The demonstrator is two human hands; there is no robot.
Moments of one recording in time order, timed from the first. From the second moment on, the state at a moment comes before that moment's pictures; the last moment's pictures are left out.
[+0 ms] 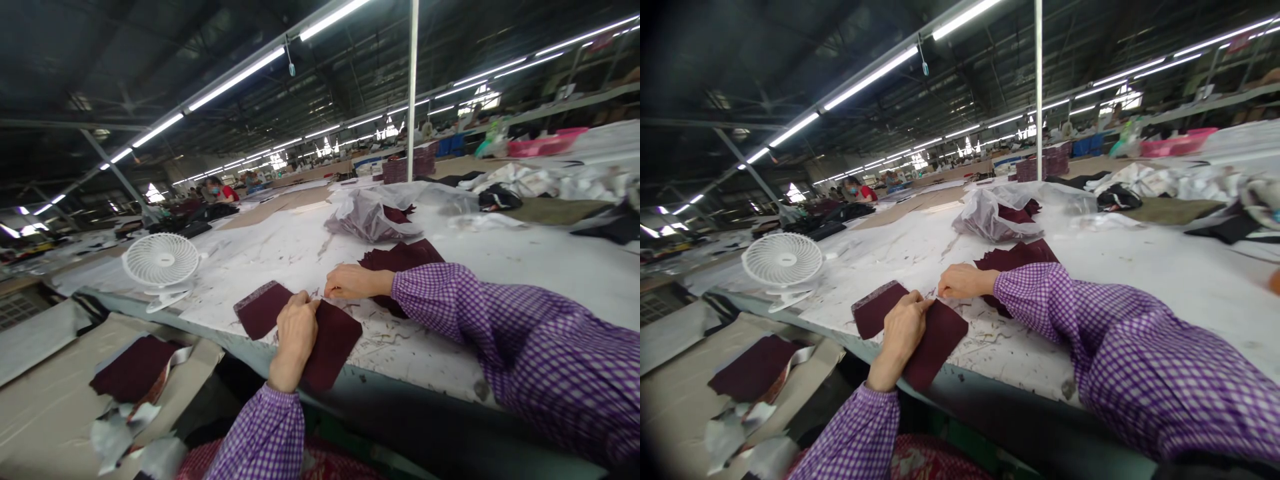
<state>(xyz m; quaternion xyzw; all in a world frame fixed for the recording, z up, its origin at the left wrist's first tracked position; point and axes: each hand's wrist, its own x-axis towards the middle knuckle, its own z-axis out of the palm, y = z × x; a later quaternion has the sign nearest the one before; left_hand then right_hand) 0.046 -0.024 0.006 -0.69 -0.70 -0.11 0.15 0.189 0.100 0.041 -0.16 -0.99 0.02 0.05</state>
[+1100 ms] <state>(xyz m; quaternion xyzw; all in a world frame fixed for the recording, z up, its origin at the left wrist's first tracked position) 0.003 -0.072 -0.011 -0.70 -0.65 -0.27 0.11 0.167 0.044 0.066 -0.08 -0.98 -0.14 -0.09</state>
